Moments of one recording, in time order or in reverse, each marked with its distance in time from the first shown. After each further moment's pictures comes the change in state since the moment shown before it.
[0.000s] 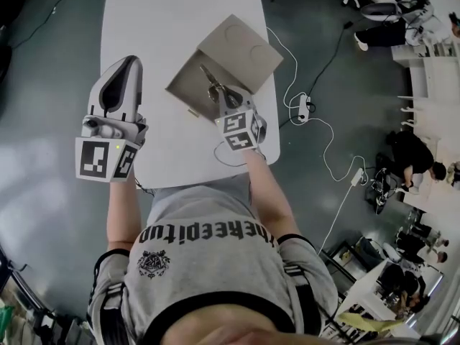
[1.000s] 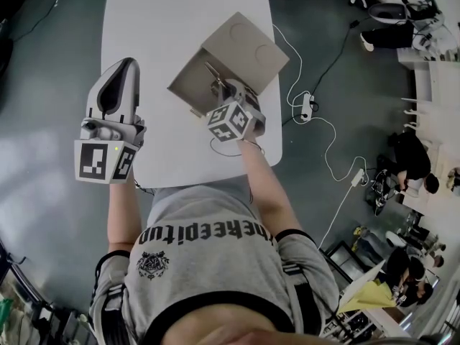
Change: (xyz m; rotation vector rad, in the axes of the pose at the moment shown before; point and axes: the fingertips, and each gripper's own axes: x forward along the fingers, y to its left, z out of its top) left arm 0.001 0.019 -0.013 -0.003 0.042 0.042; right arm 0.043 0.000 -0.010 -0.267 0.177 -0.080
